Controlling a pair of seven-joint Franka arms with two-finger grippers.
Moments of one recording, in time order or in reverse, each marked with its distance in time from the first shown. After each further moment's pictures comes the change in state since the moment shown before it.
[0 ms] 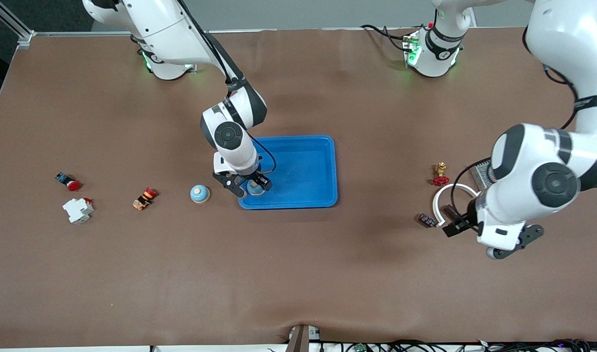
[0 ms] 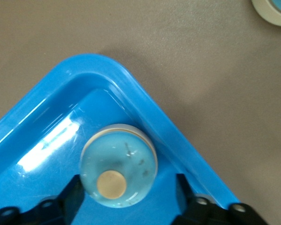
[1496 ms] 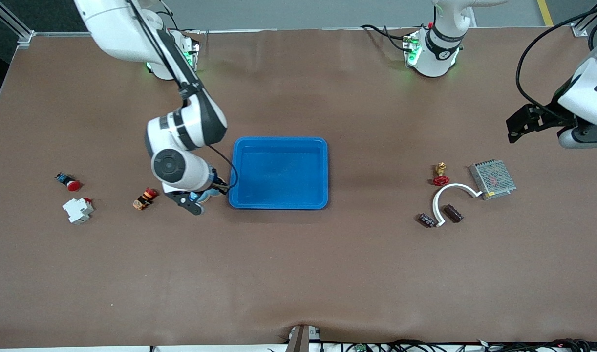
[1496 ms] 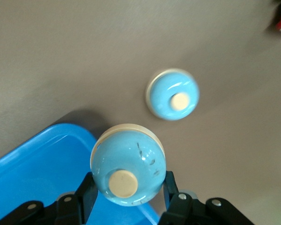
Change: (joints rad) left arm -0.099 -0.474 0.190 -0.073 -0.156 -0.295 0.532; right arm -0.239 -0.122 -0.007 0.126 0.016 -0.489 -0.355
